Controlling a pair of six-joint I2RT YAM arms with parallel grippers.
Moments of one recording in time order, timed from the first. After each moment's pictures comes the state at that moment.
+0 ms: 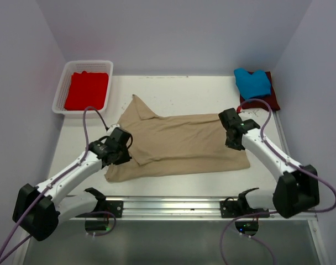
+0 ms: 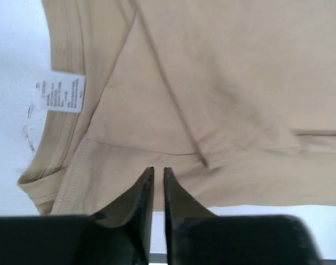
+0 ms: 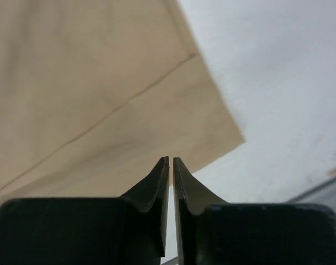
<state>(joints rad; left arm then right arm) -0.53 1.10 0.66 -0.73 -0.23 -0.81 0.33 1.39 0.97 -0.97 0.58 0.70</state>
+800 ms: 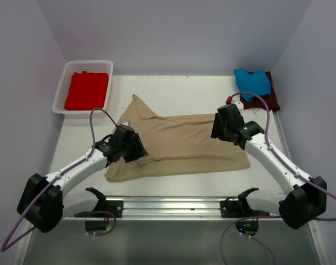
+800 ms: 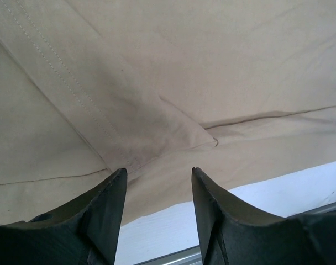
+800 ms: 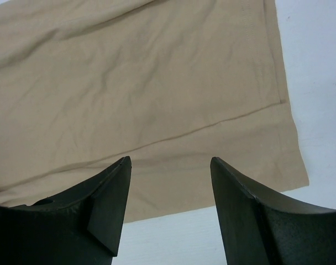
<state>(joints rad) -0.54 1.15 0.64 -0.44 0.02 -0.86 0.44 1.20 1.01 -0.74 0.34 0.54</state>
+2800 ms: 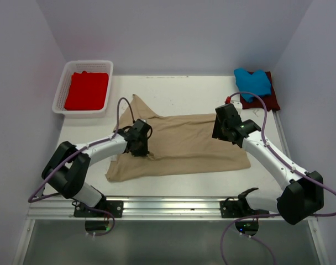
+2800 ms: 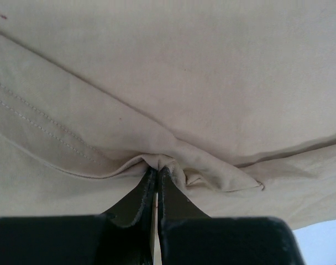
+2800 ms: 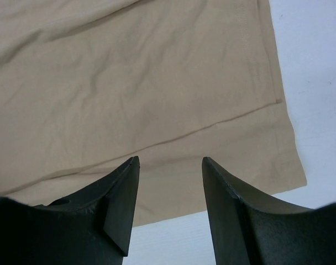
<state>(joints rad) -0.60 1.53 0.82 -0.45 -0.09 -0.66 0.44 1.25 1.01 -0.73 0.38 0.55</state>
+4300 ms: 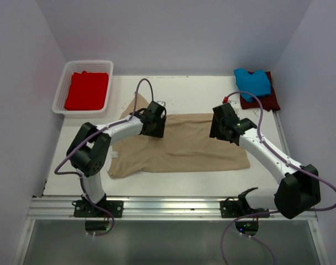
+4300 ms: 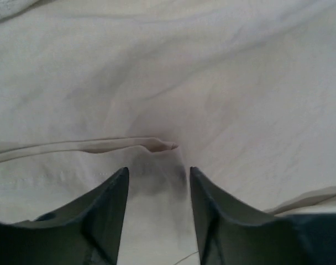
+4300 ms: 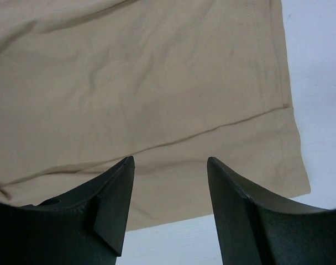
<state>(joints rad) -0.60 1.84 1.21 -0.41 -0.12 -0.39 0.44 1.30 1.01 -0.70 0.37 0.55</state>
